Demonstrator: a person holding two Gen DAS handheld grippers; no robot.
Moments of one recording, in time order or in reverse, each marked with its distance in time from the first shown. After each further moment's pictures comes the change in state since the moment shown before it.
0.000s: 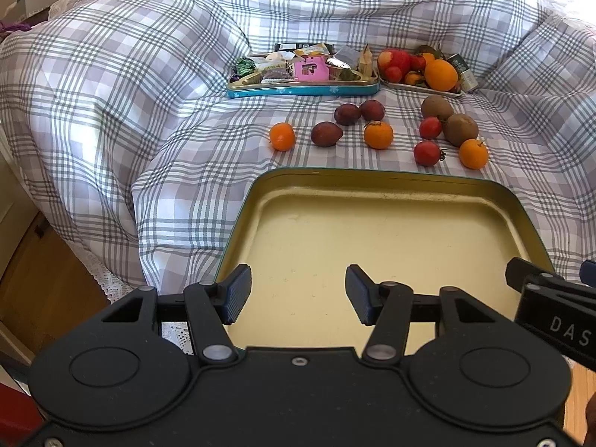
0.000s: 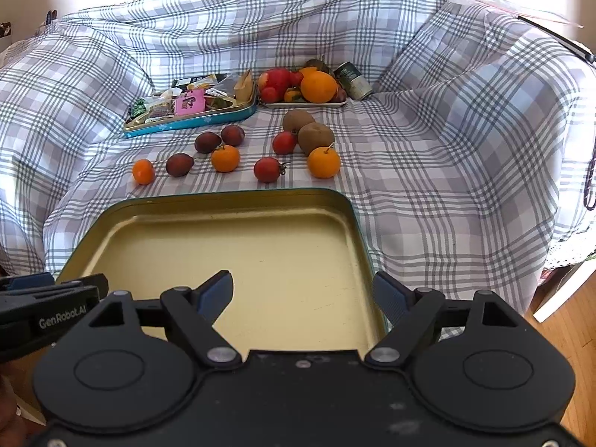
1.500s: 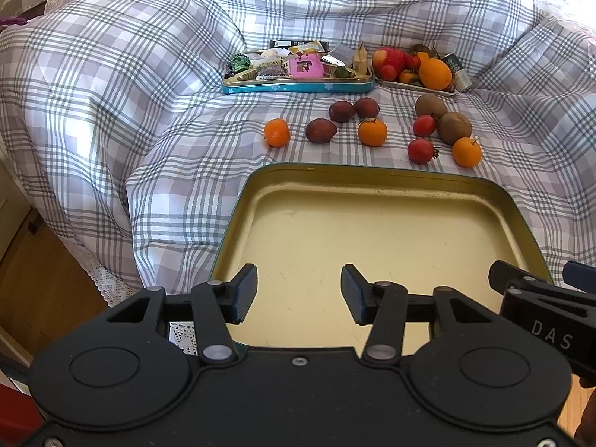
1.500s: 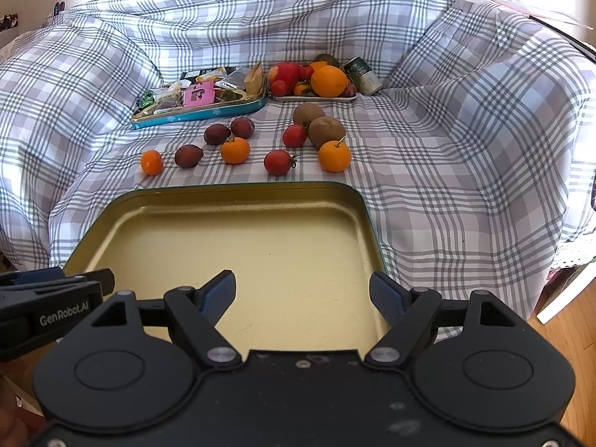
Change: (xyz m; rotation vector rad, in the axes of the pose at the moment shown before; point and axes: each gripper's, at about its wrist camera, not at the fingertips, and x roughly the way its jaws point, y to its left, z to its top) left arm -0.003 0.000 -0.003 -0.007 0.008 -0.025; right arm 0.002 0.003 -0.001 -0.021 0.020 0.026
